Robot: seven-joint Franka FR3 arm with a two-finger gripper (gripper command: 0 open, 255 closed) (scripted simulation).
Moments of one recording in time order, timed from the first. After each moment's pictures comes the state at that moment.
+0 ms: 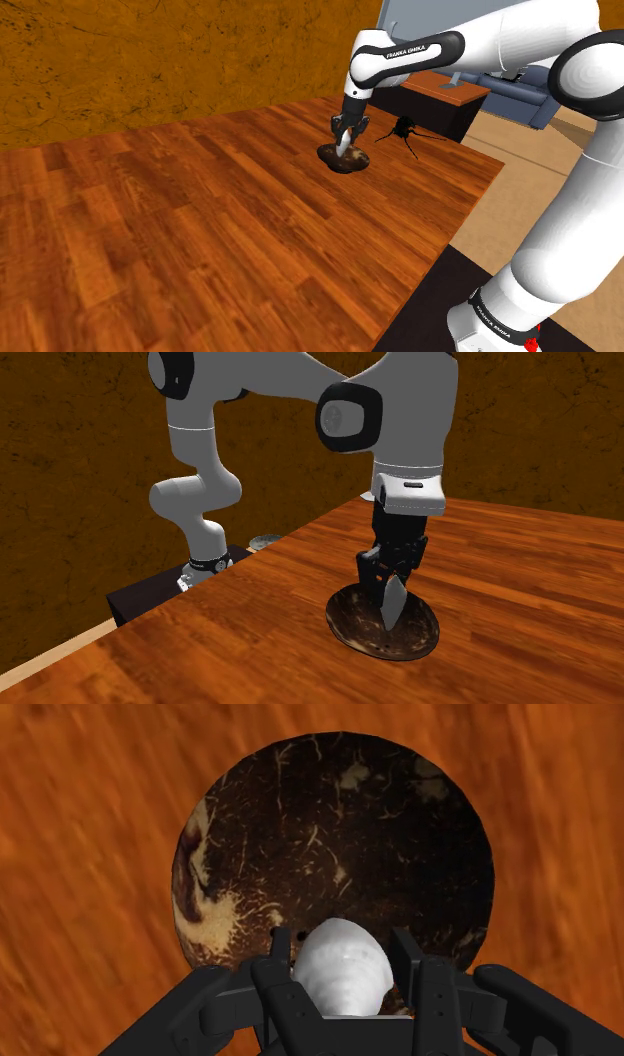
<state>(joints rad) -0.18 0.18 0.16 -1.84 -0.03 2.00 0.26</state>
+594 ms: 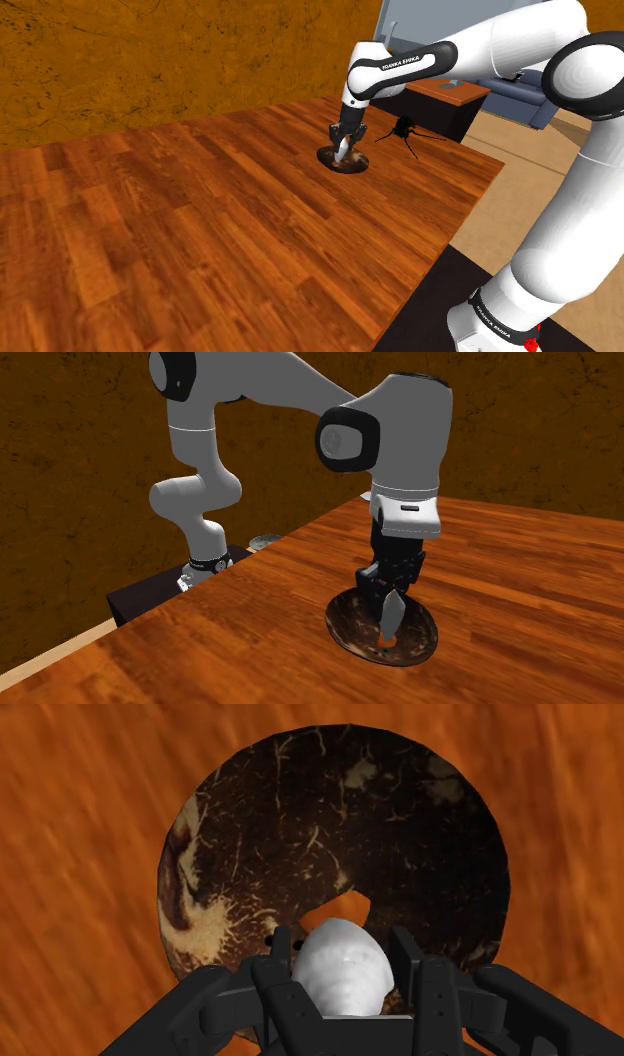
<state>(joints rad) -0.17 0.20 0.16 -1.88 -0.03 2.07 0.26</state>
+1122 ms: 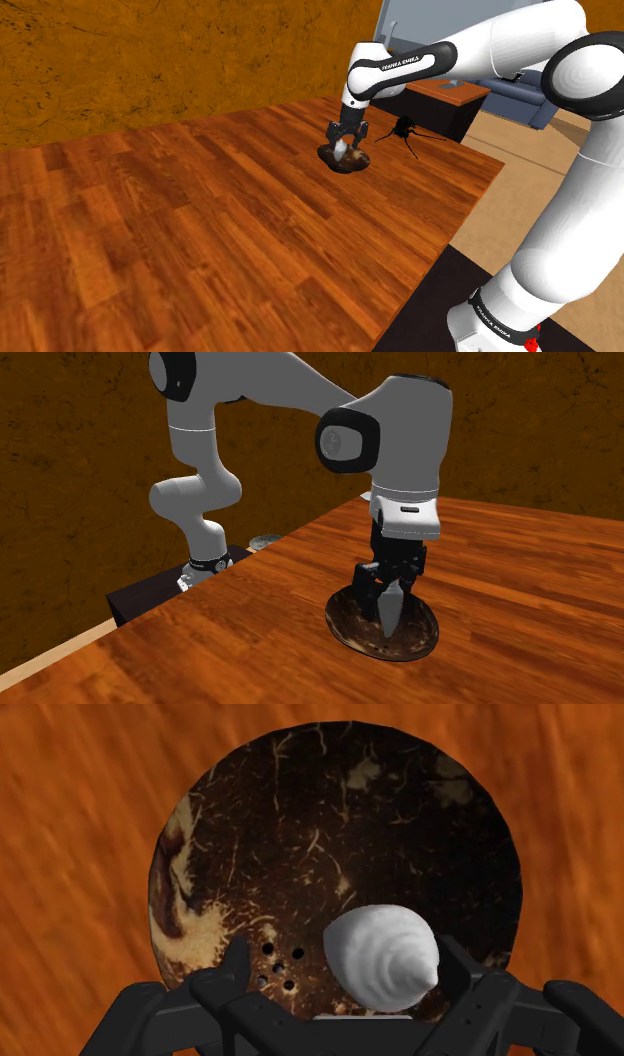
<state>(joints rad) -0.17 0.20 0.16 -1.88 -0.03 2.07 0.26</state>
